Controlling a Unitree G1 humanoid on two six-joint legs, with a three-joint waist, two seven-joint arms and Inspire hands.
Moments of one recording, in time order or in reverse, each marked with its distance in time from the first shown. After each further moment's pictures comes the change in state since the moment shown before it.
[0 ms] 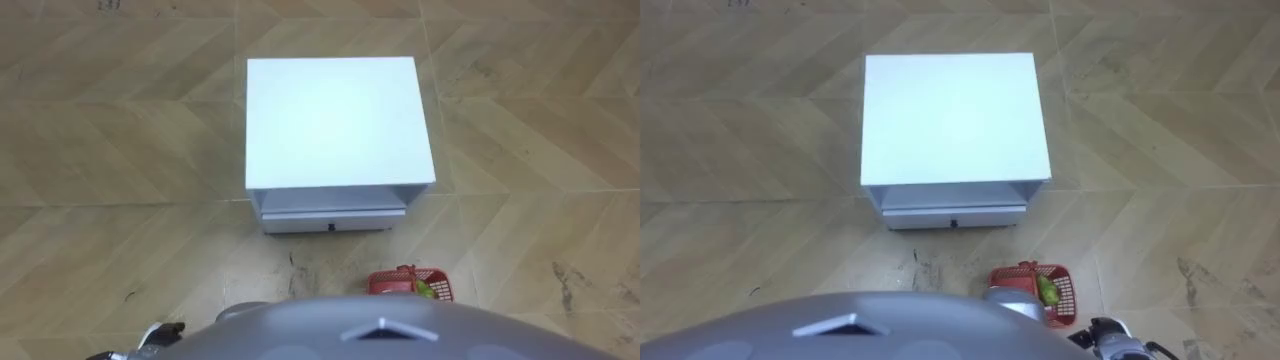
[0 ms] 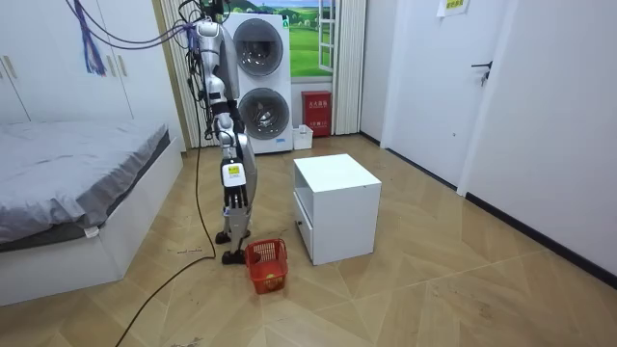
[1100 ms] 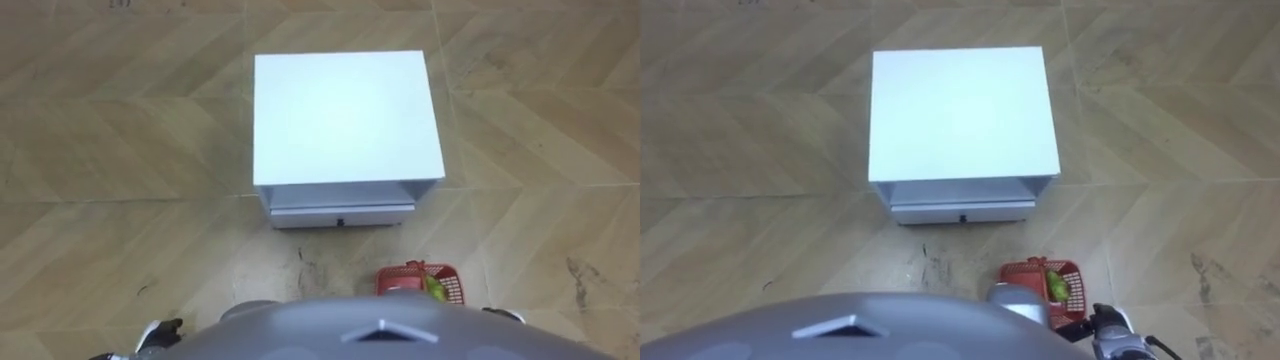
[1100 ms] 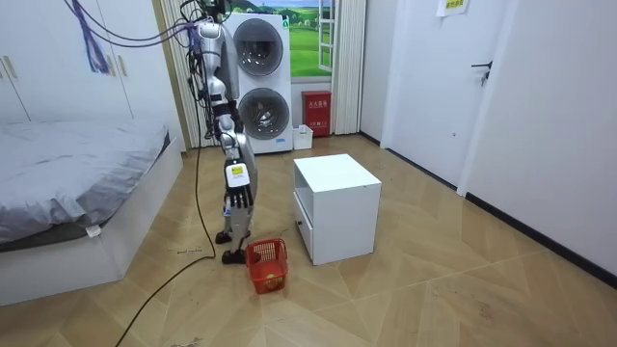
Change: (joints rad) left arm 0.016 -0.004 0.004 0.004 -0.001 -0.049 0.041; right arm 0.002 0.000 -0.008 -0.028 0.051 -0.037 -0.041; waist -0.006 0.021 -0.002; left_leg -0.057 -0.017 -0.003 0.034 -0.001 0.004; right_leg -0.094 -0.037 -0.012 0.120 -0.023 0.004
